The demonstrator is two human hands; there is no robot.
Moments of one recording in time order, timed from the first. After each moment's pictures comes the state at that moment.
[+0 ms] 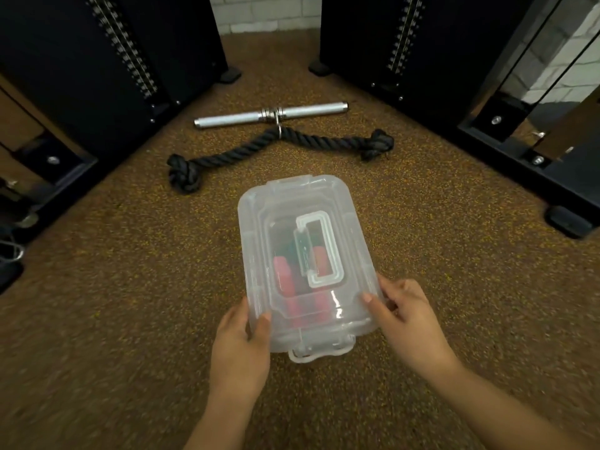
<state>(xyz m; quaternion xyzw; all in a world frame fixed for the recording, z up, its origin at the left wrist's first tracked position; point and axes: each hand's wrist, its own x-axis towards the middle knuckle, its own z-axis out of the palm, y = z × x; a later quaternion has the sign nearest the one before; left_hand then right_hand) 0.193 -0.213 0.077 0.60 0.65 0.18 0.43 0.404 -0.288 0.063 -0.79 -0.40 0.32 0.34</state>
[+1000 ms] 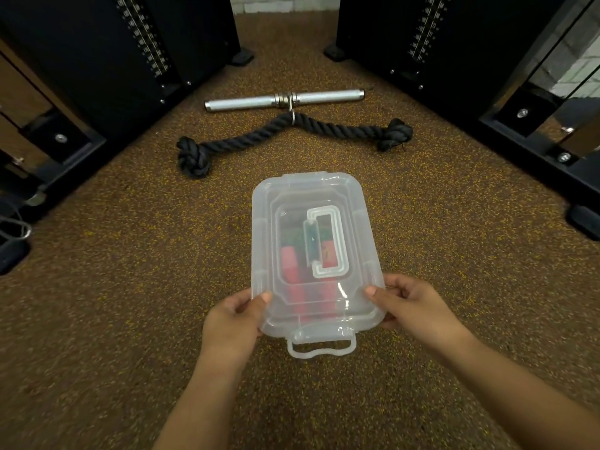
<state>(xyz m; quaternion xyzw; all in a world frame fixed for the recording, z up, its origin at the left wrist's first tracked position) 0.178 -0.188 0.075 0.40 0.68 0.23 0.57 0.405 -0.266 0.063 -0.72 -0.26 0.52 0.38</state>
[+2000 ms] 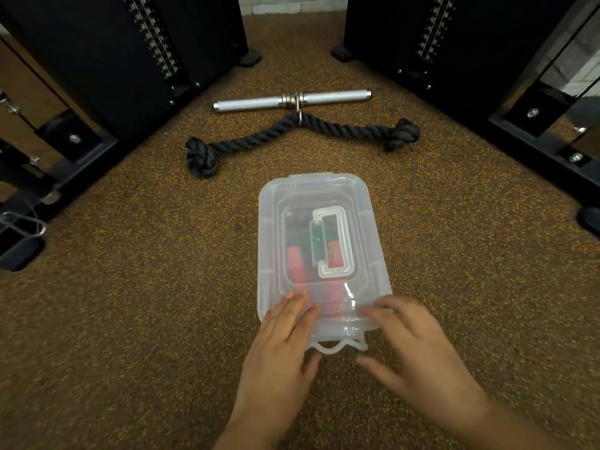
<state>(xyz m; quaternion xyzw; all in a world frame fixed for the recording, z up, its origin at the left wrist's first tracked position) 0.180 -0.238 0.056 0.87 0.43 0.04 0.22 0.382 -0.316 0.058 -0.68 -0.70 0.13 0.18</state>
